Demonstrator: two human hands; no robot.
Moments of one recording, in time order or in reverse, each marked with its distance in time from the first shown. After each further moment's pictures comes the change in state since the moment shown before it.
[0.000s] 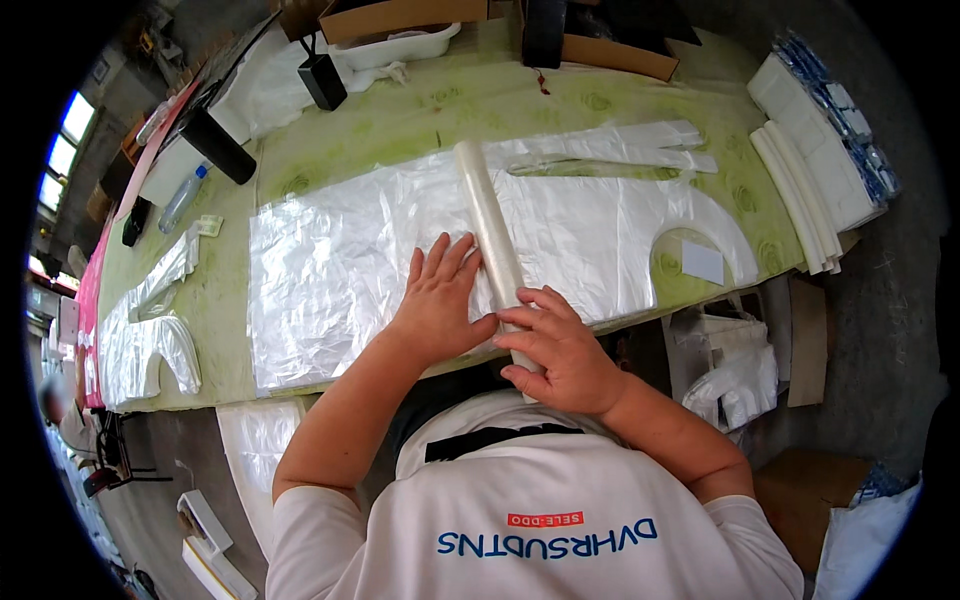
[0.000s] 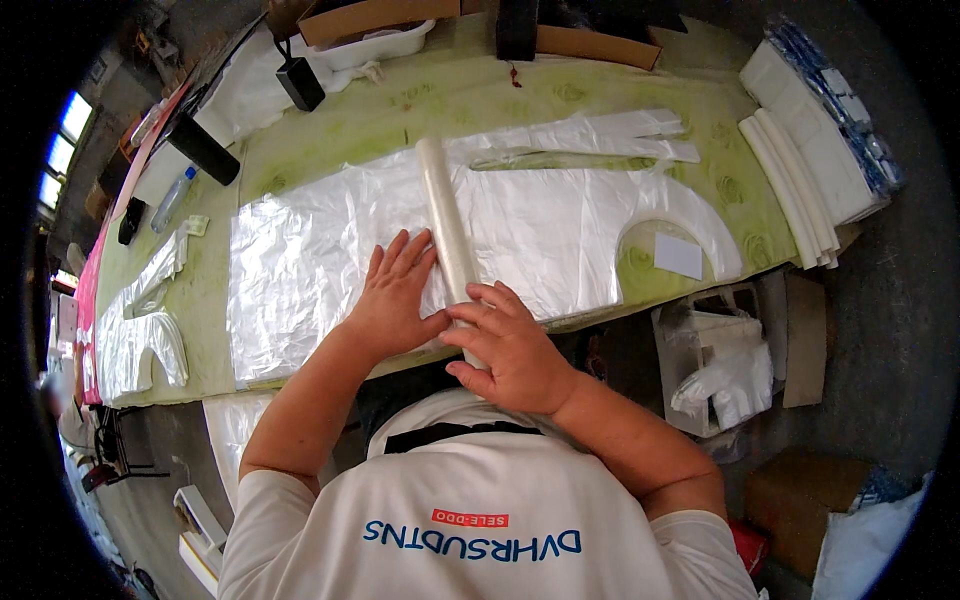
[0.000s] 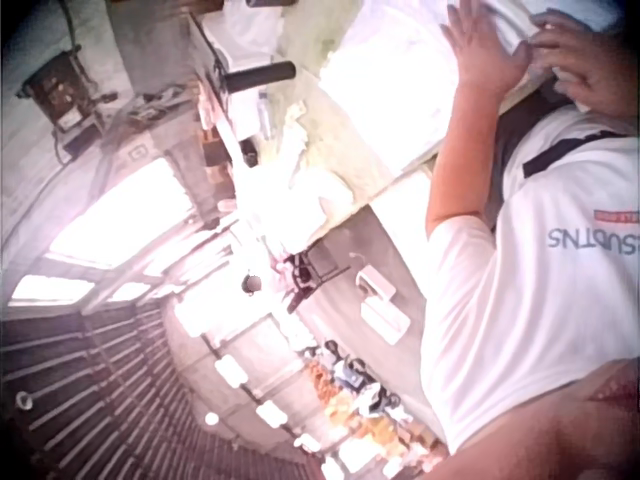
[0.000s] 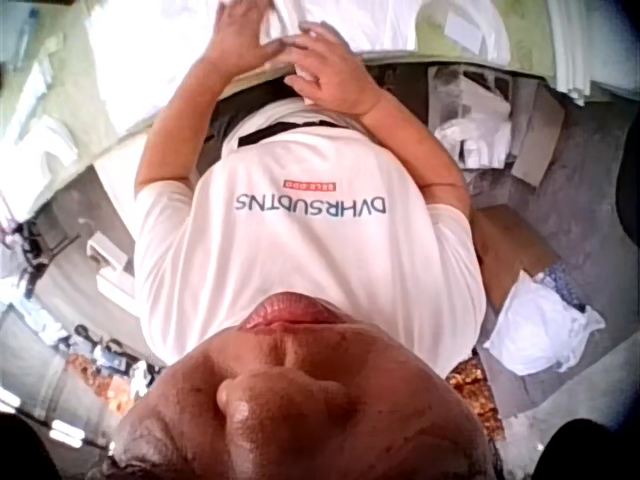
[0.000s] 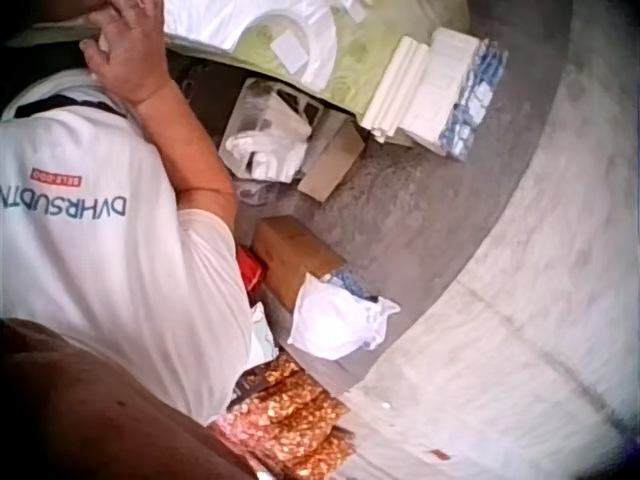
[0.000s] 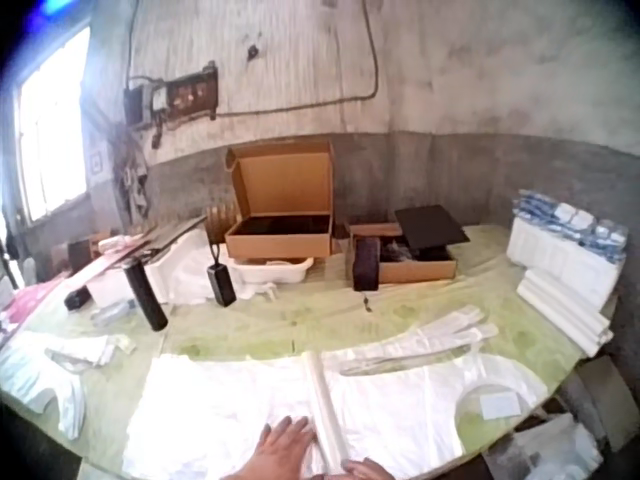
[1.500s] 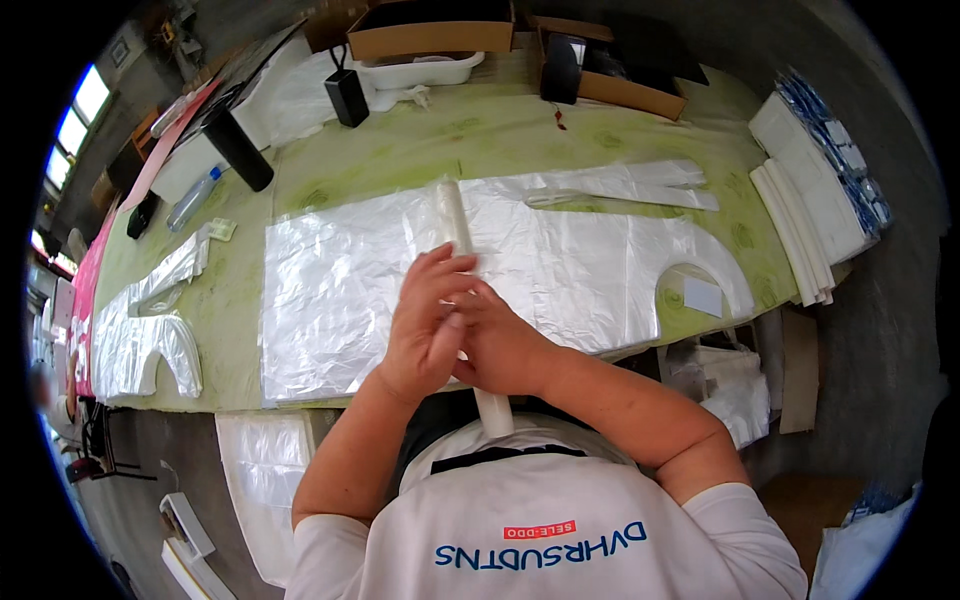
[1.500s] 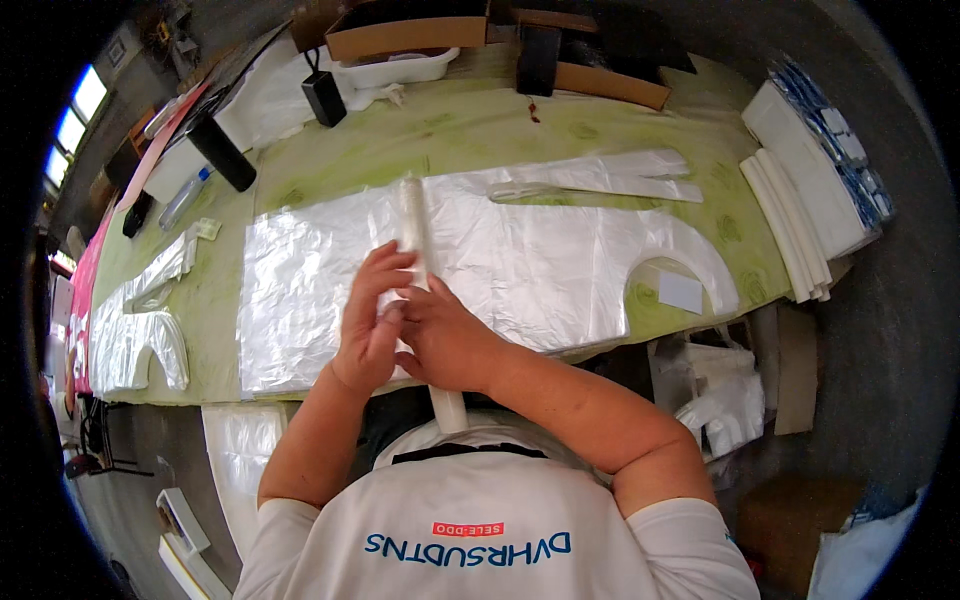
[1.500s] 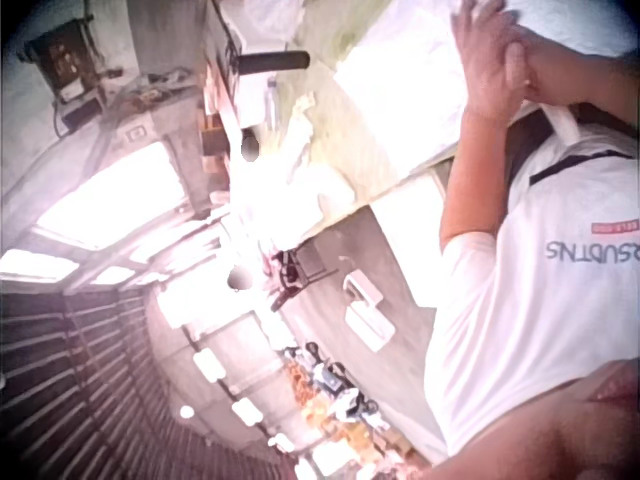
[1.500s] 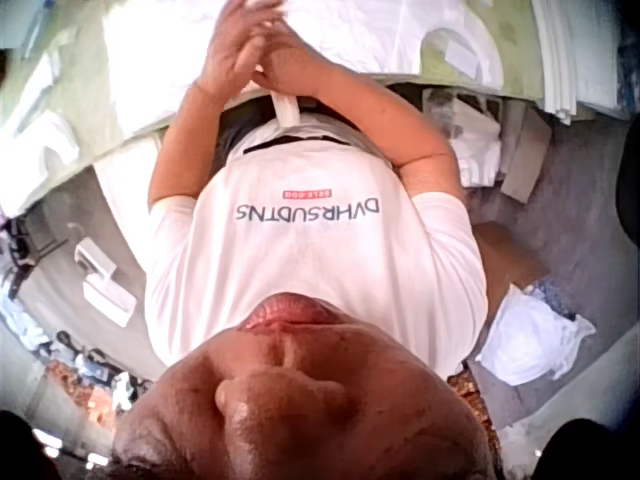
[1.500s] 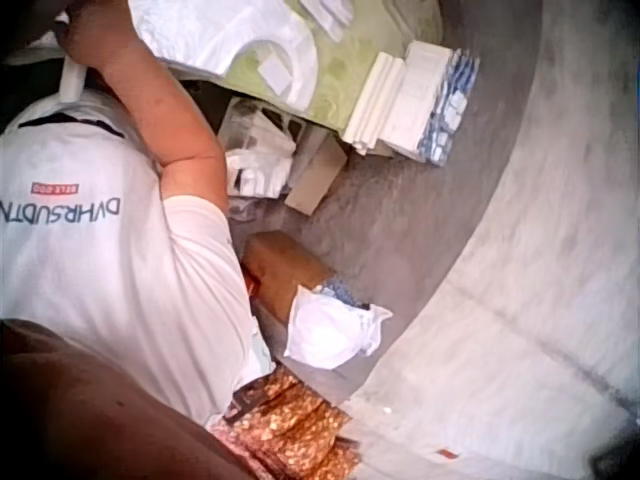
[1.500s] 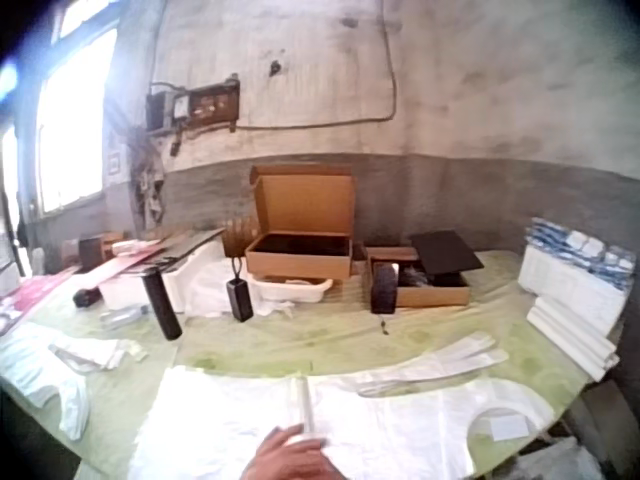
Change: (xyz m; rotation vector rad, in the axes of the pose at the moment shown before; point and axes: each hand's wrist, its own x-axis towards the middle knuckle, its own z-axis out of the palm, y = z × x) left_hand -0.020 -0.013 -0.033 -0.691 0.559 0.268; right_hand 0.094 0.001 0.048 -0.026 -0.220 -0.071
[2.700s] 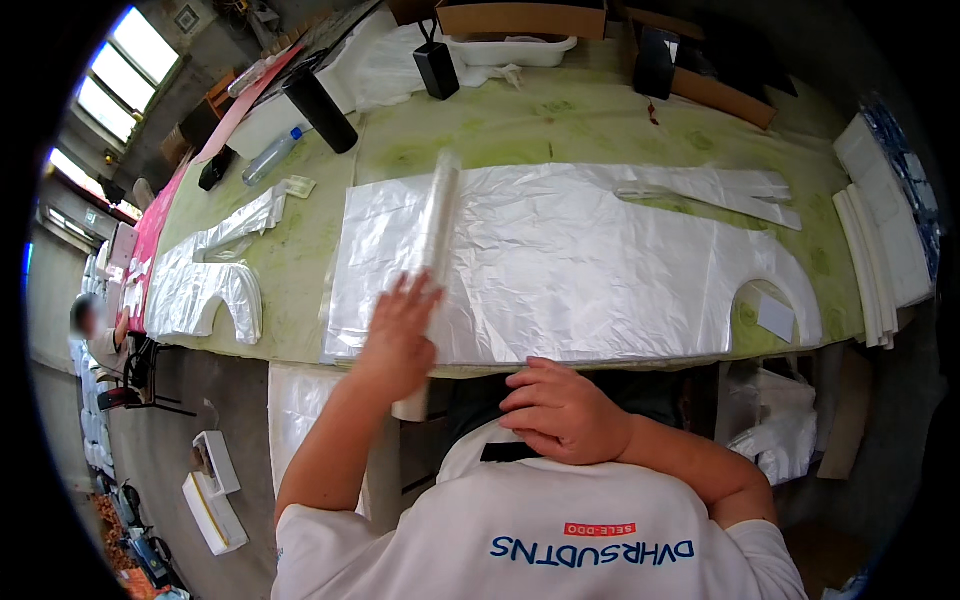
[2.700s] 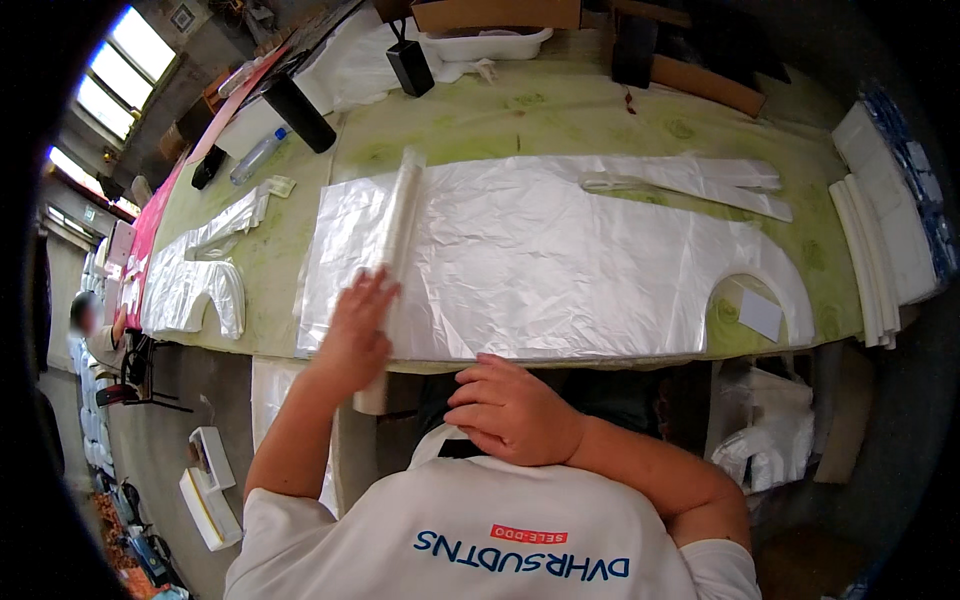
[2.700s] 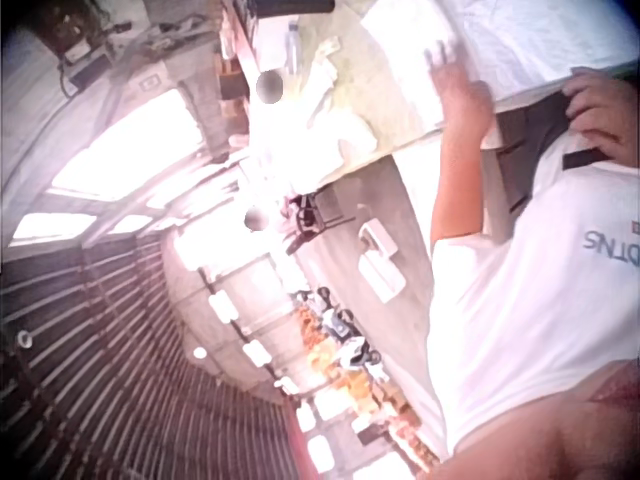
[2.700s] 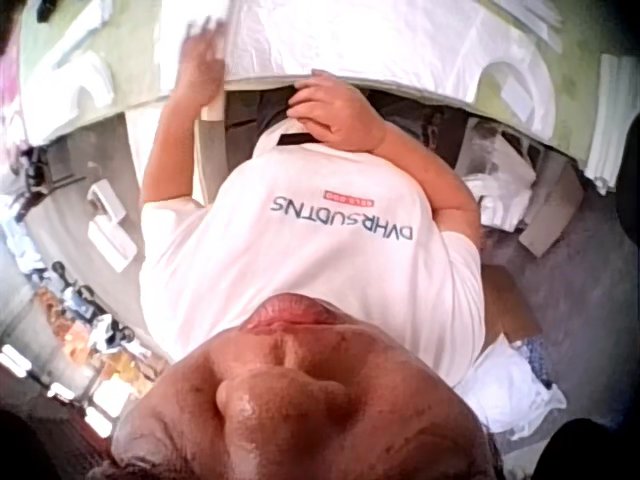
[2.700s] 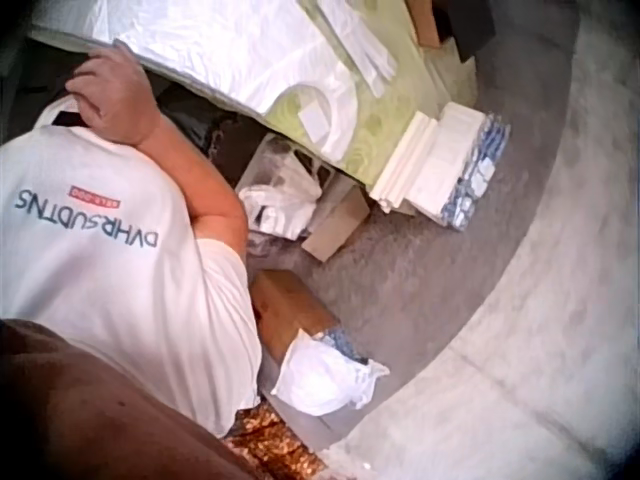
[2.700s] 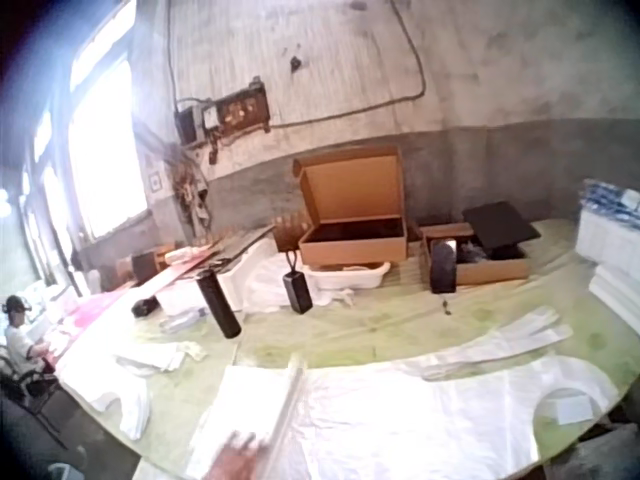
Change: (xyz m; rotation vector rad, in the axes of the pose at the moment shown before) left_hand -0.074 0.019 -0.104 0.814 -0.436 -0.482; right_hand -0.060 -0.045 0.015 0.387 -0.002 -0.234
